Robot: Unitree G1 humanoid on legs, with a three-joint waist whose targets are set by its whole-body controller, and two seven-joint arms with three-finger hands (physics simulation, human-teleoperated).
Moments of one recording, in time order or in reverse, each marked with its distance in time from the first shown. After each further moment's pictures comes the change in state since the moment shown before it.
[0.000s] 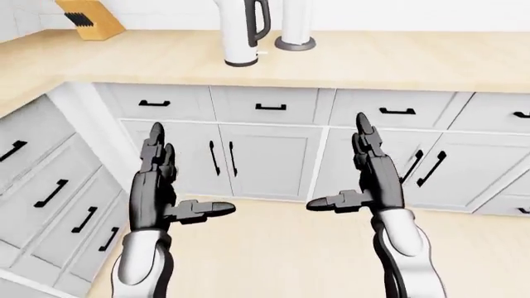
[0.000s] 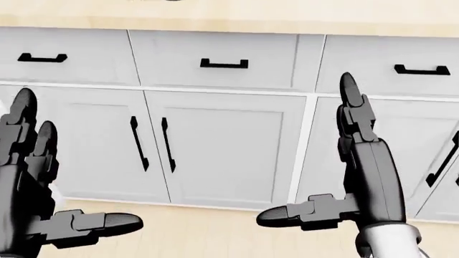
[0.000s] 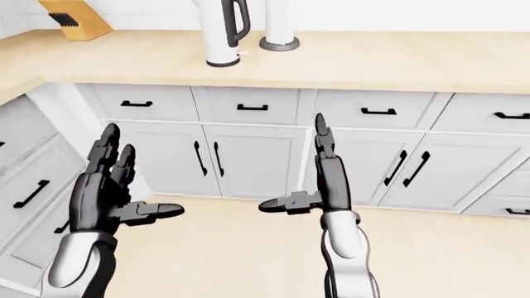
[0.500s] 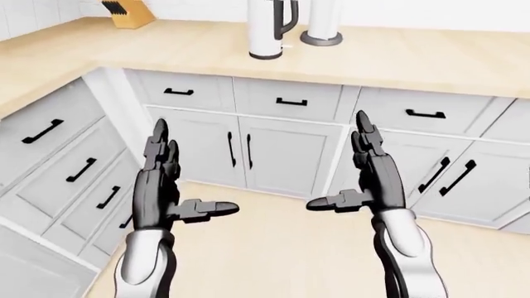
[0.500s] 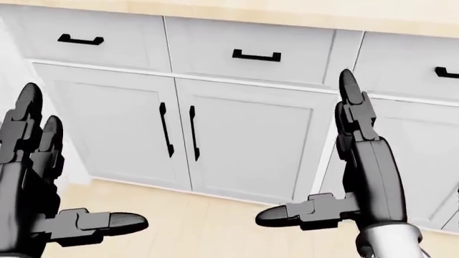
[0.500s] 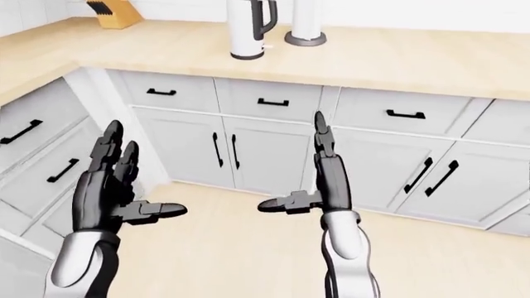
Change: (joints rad) left arm -0.003 -0.003 -0.019 0.006 -0.003 -0.033 -0.005; right arm -0.001 0.005 -0.003 -0.013 0.014 -0.006 0.010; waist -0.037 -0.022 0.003
